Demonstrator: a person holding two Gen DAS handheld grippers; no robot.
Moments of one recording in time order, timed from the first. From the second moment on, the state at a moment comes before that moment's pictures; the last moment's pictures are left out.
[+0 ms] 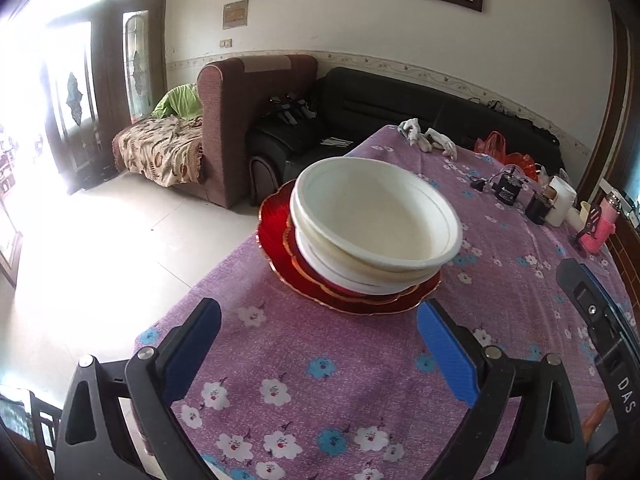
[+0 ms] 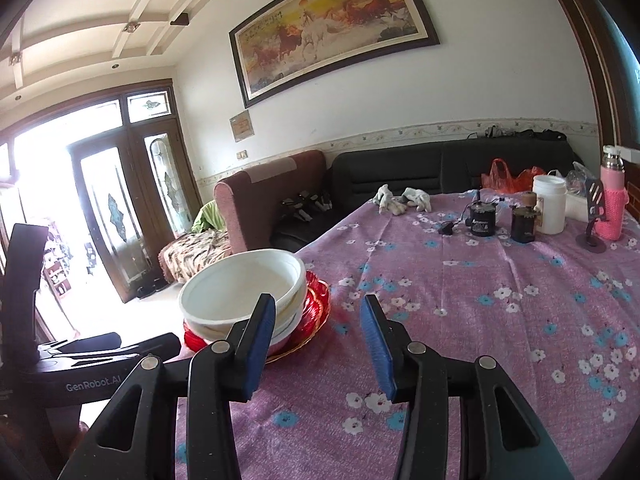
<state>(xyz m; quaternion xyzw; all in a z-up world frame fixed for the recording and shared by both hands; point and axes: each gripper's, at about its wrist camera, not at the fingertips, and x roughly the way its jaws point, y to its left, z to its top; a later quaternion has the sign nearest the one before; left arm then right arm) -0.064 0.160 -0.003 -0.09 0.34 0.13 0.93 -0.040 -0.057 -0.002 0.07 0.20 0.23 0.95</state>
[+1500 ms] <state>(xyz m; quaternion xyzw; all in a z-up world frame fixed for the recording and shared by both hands) -0.076 0.203 0.014 -0.10 0.34 0.12 0.93 -0.049 -0.042 -0.020 0.08 0.20 0.26 0.94</state>
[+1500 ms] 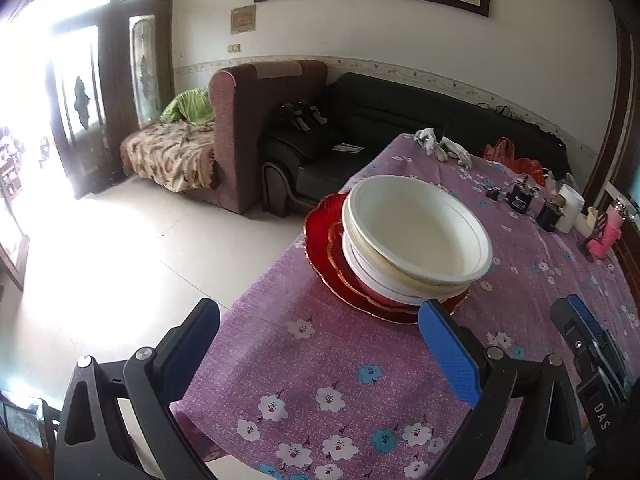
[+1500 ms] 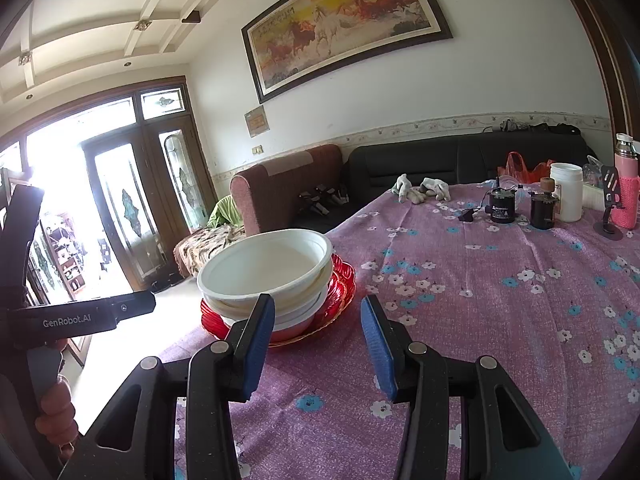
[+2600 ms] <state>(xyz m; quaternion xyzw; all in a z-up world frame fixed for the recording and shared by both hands) -0.046 0.204 0.017 -0.11 0.37 0.12 0.91 -0.039 -0.028 -0.010 0.07 0.18 0.28 0.94</state>
